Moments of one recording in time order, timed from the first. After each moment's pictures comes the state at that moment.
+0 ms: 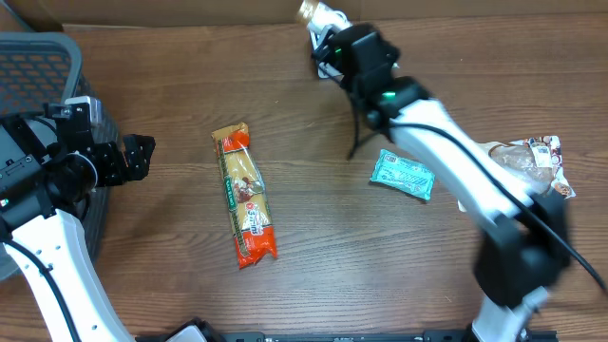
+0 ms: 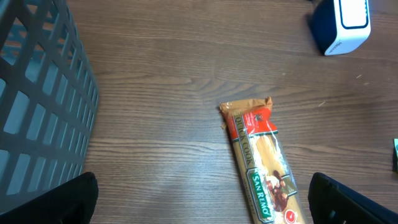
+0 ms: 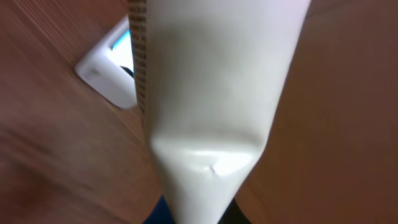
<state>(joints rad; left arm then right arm) 0.58 1.31 1.30 -0.91 0.50 0.31 0.51 1.87 1.67 -0.46 0.43 -0.70</state>
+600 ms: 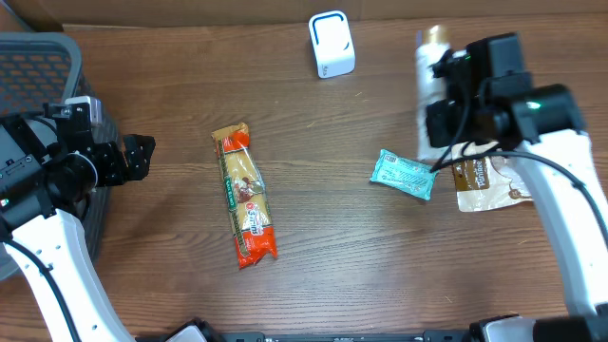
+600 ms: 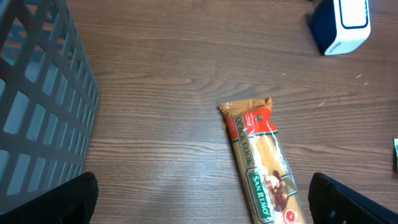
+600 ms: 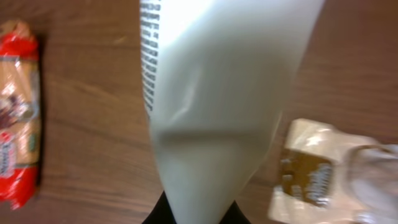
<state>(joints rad) 0.58 1.31 1.30 -0.91 0.50 0.31 0.22 1.56 1.55 -1.09 -0.17 0.01</state>
